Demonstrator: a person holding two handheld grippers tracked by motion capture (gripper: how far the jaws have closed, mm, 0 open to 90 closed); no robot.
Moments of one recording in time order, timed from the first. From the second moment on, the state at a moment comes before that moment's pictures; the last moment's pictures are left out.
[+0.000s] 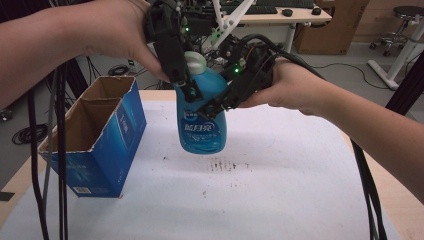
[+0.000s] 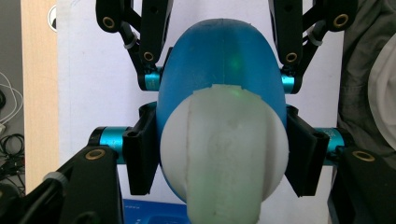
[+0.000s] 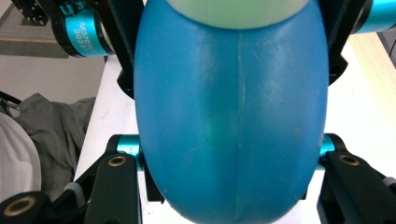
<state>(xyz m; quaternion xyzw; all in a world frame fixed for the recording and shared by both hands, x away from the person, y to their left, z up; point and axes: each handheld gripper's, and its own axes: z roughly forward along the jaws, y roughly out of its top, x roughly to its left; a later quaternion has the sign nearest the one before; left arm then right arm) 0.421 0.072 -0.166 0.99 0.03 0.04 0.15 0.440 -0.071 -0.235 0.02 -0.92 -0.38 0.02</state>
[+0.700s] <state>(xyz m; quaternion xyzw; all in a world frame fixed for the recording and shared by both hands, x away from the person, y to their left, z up) 0.421 0.106 -0.149 0.98 0.10 0.04 0.17 0.450 -0.094 -0.238 -0.03 -0.92 -0.39 0.02</state>
